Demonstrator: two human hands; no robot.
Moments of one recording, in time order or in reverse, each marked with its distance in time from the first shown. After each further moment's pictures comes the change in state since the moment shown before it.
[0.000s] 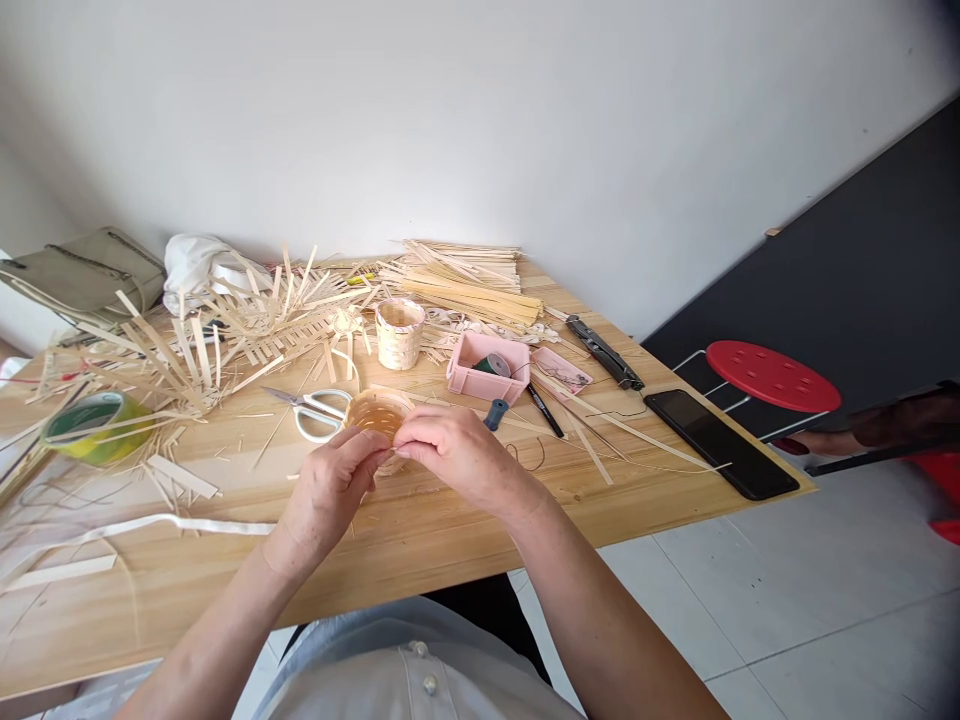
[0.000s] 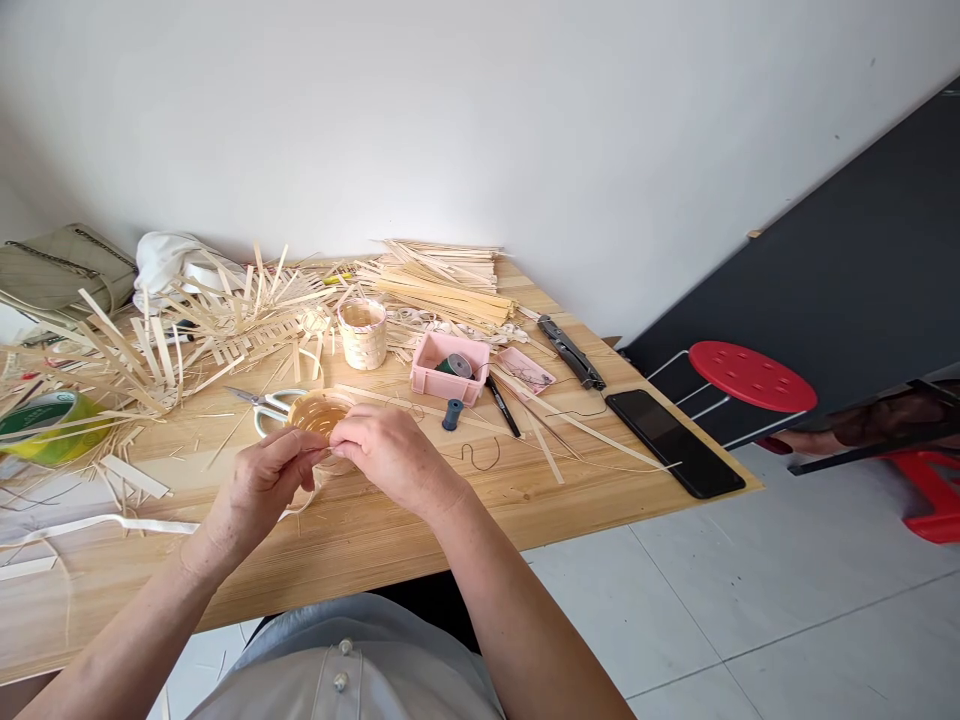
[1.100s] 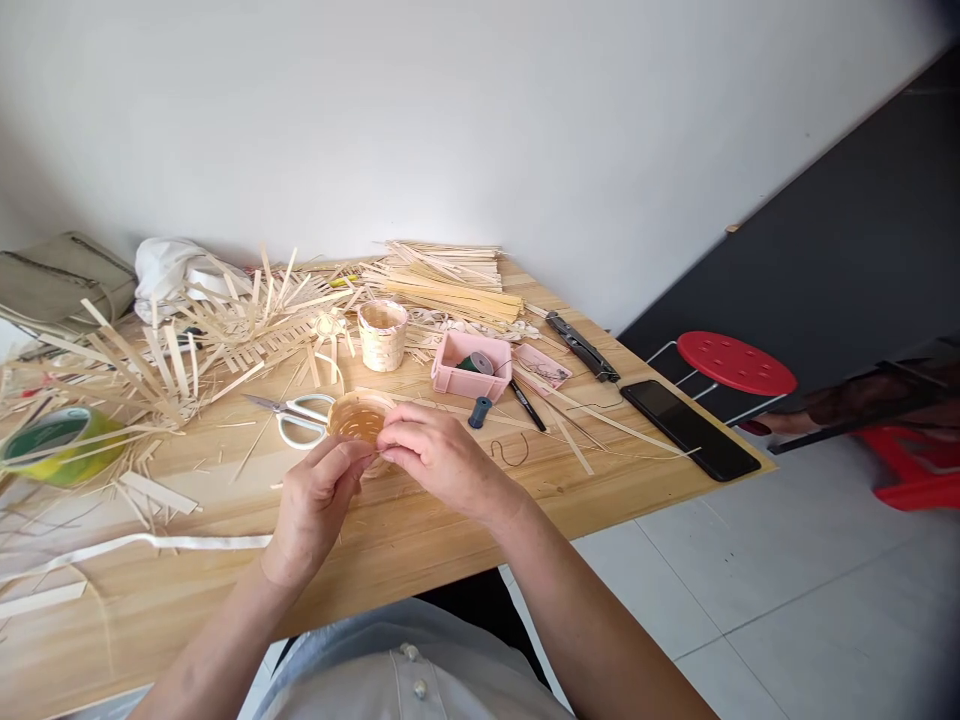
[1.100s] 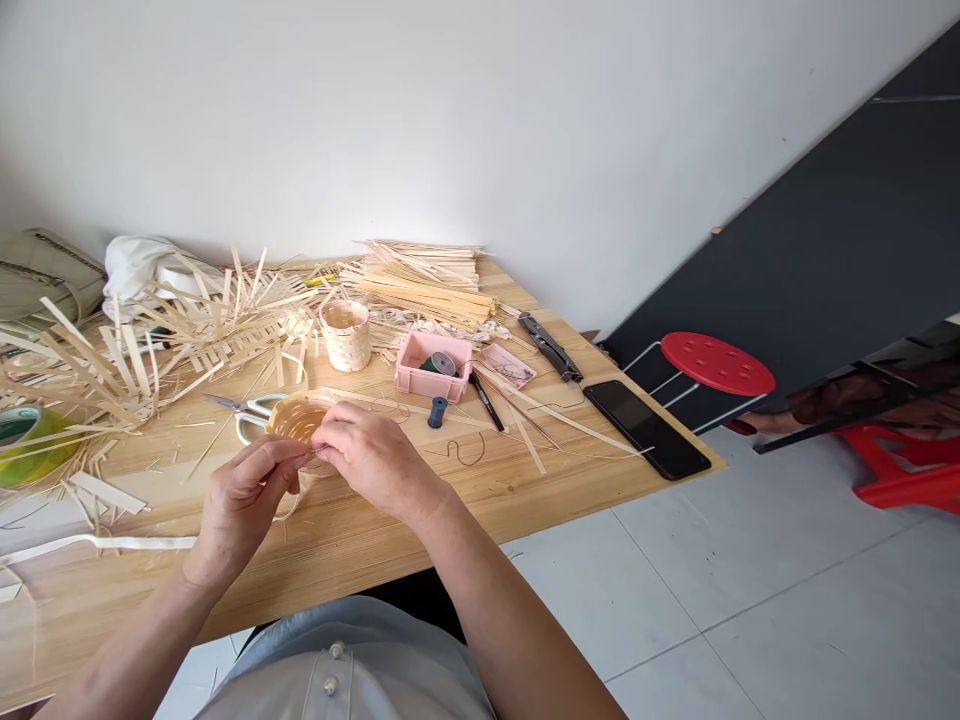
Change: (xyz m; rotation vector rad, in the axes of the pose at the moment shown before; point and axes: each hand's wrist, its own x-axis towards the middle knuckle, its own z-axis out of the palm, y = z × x) left_hand -0.006 -0.002 0.006 -0.022 0.132 0.036; right_hand -0.004 -0.002 0.005 -0.032 0.037 0.036
